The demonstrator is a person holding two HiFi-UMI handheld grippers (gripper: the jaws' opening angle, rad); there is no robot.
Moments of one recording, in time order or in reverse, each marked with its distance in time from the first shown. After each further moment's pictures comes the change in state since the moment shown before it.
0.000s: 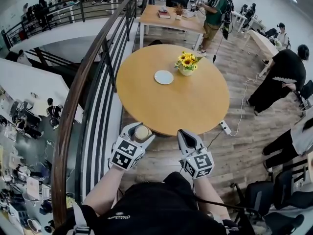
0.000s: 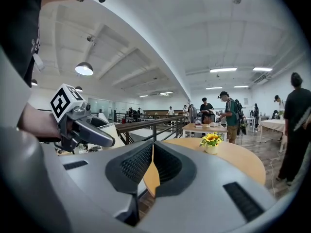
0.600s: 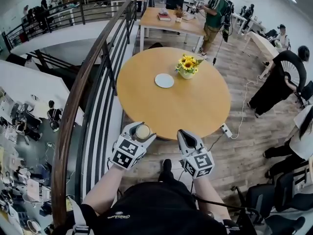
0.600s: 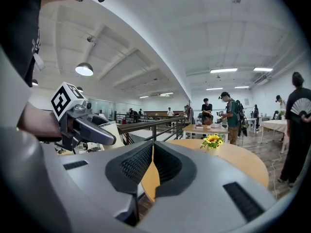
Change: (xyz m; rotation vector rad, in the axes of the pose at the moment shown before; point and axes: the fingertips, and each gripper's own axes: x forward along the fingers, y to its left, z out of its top) left arm 0.013 0.013 0.014 0.026 -0.008 -0.005; right arm 0.018 -0.010 0.006 -0.001 -0.012 0.005
